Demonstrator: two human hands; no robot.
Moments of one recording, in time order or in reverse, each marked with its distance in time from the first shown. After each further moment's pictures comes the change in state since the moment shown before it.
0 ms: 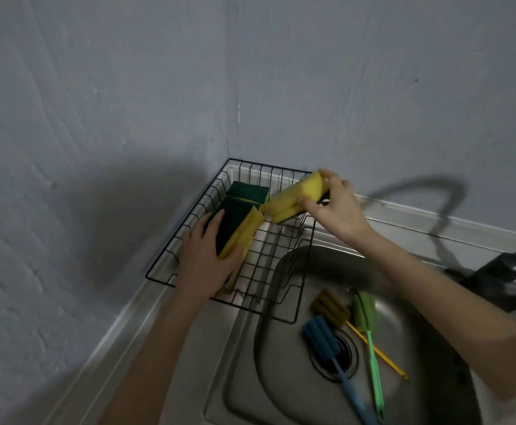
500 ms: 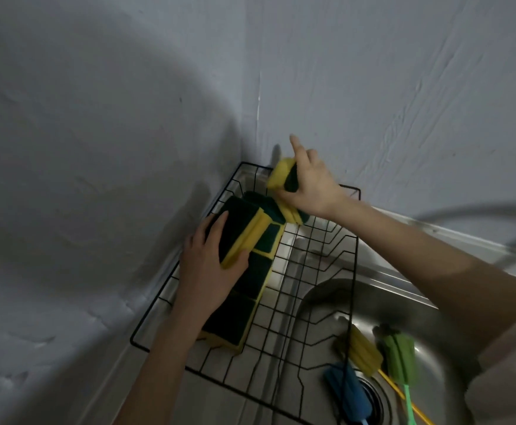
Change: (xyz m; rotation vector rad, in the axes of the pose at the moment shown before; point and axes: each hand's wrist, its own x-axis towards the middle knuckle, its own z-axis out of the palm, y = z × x) left_hand 0.089 -0.036 0.017 0.000 -0.030 -0.042; right_hand 0.147 -0.017 0.070 -0.372 -0.227 -0.197
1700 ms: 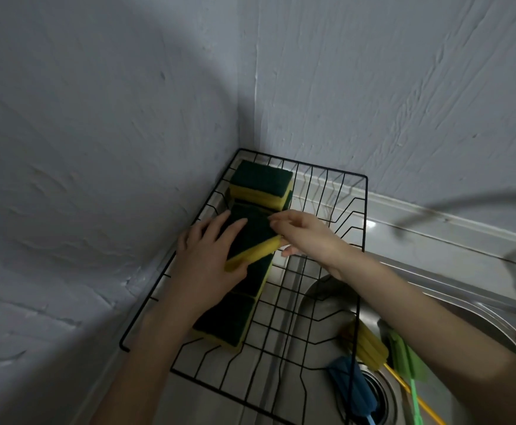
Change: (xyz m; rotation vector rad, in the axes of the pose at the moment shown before) left_hand 0.011 -0.007 -0.001 0.395 -0.213 0.131; right_hand -0.051 0.007 0.050 0.825 -0.304 0.315
